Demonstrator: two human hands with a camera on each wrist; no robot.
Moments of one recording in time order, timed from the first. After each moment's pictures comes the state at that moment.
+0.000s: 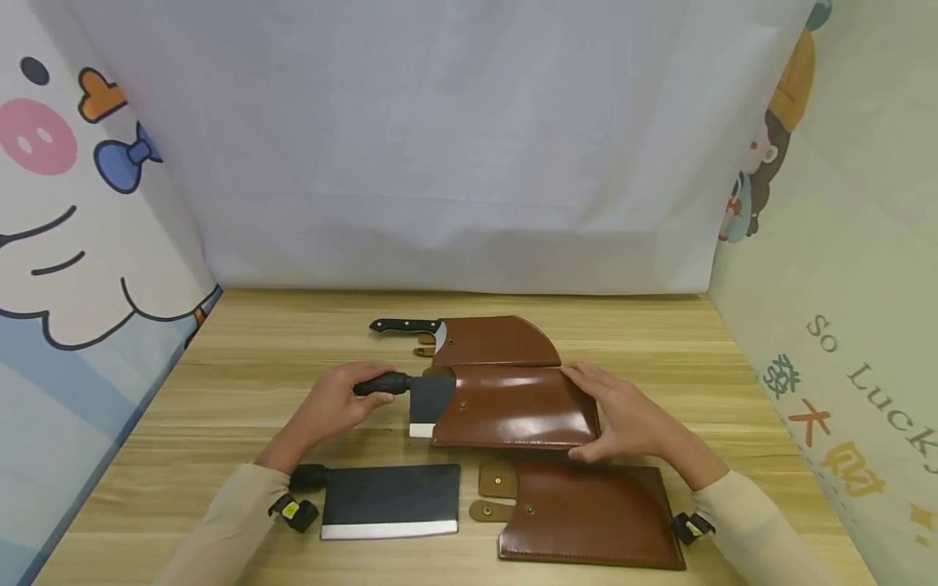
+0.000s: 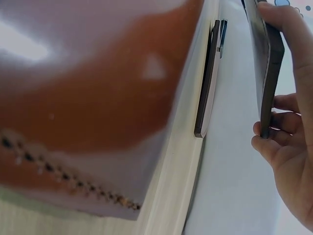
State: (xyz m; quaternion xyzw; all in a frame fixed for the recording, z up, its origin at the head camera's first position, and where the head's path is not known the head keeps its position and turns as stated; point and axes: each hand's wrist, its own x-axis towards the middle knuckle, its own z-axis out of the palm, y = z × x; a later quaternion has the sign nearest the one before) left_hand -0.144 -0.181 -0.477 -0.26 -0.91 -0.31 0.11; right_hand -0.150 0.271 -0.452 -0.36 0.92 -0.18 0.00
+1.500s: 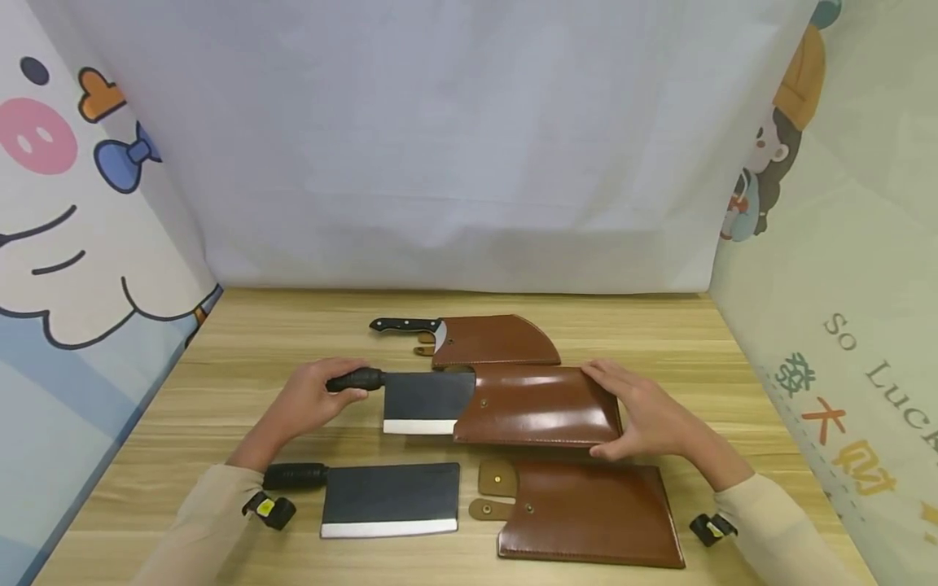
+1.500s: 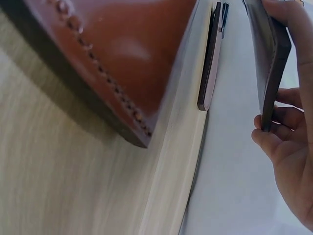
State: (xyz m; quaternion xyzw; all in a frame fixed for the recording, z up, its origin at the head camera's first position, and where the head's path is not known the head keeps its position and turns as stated) left_hand -0.144 -0.216 -0.474 -0.23 -0.92 -0.30 0.09; right_hand -0.149 0.298 -0.447 -0.36 0.91 -0.18 -0.02
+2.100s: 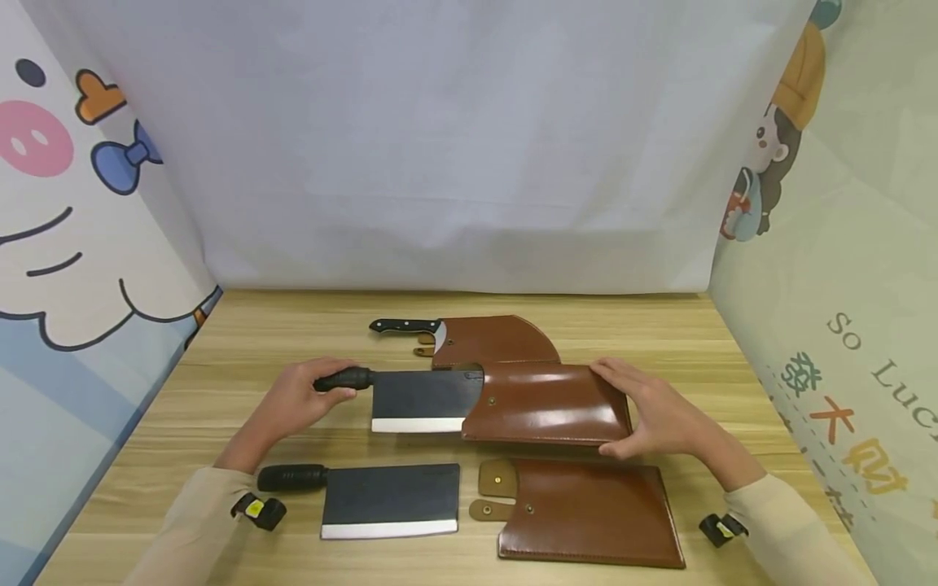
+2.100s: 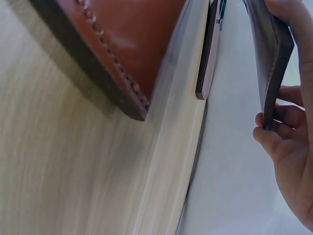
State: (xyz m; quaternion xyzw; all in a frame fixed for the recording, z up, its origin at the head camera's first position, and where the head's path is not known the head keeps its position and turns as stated) left_hand -0.143 -0.228 -0.472 -0.20 -0.92 -0.32 0.08; right_hand -0.151 0.310 -0.448 -0.35 0.92 -0.19 -0.01
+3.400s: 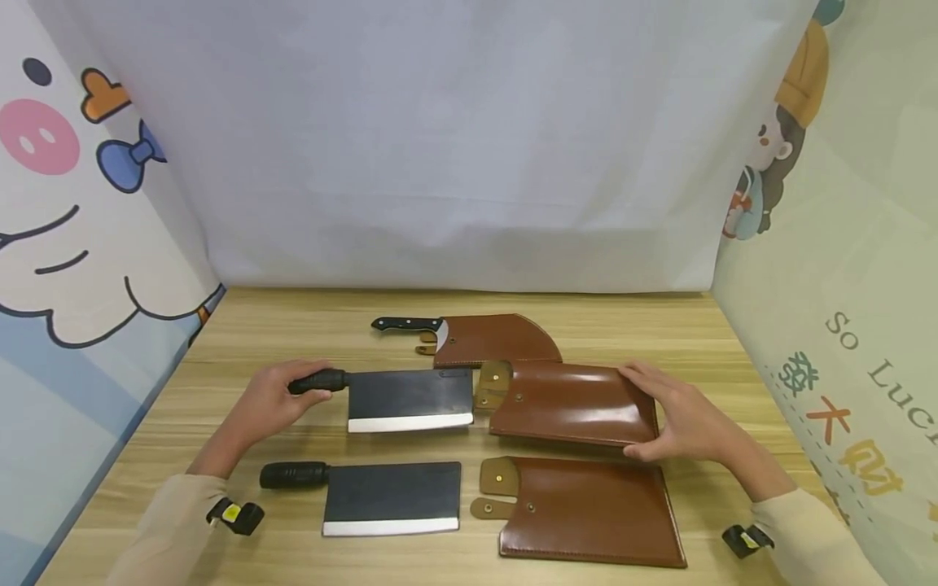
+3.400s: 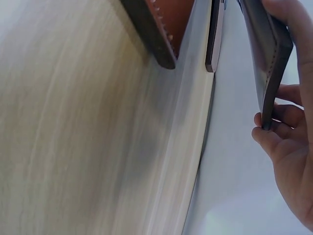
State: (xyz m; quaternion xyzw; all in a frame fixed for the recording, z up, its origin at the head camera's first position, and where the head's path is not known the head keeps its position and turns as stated) left_hand -0.131 -0.260 -0.471 -0.20 -0.93 -0.30 0.09; right_hand -0.141 0.339 -0.447 -0.32 0.93 -0.19 -0.01
